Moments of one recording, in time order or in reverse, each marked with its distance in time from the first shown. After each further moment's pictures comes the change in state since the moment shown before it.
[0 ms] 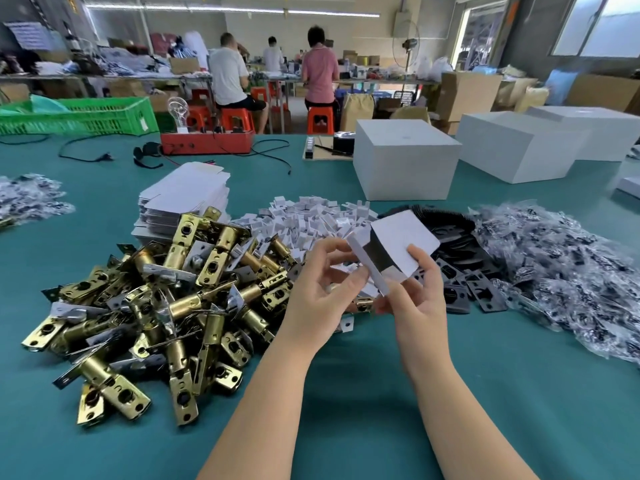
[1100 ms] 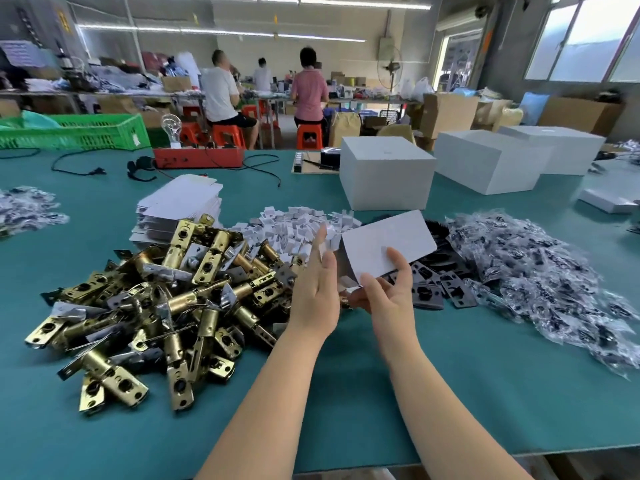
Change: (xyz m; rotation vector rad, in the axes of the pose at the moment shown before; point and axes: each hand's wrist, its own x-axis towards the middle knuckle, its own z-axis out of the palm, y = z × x) left_hand 0.004 -0.014 0.023 0.267 0.112 0.017; right_hand 0.004 0.011 -0.003 0.050 -0.058 0.058
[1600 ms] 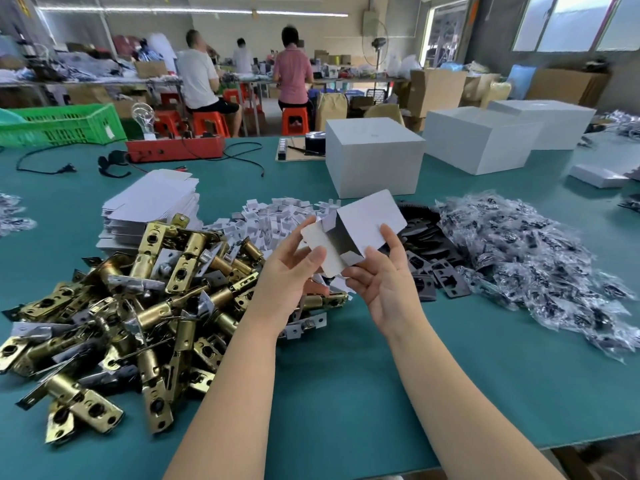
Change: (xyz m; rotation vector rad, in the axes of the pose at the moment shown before) left_hand 0.026 -0.006 -0.027 -0.397 -0.166 -0.157; right_hand 0.037 -0.006 -0.012 0.293 -0.016 0.177
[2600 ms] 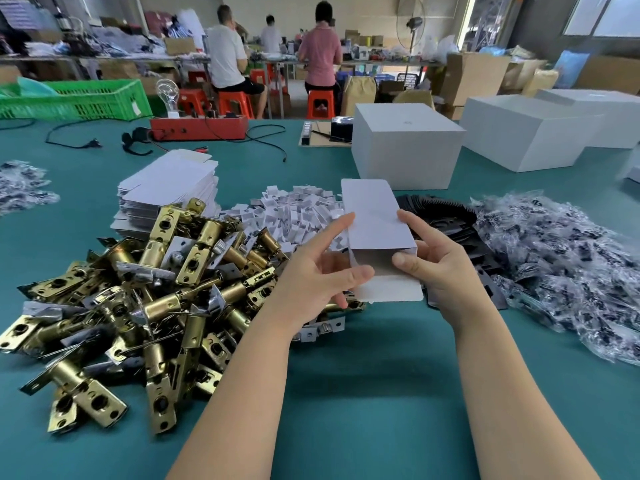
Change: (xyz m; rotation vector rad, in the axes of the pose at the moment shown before) left_hand -0.001 0.009 -0.001 0.147 -0.116 -0.077; right_hand 0.020 -0.042 -0.024 -0.408 -0.294 -0.039
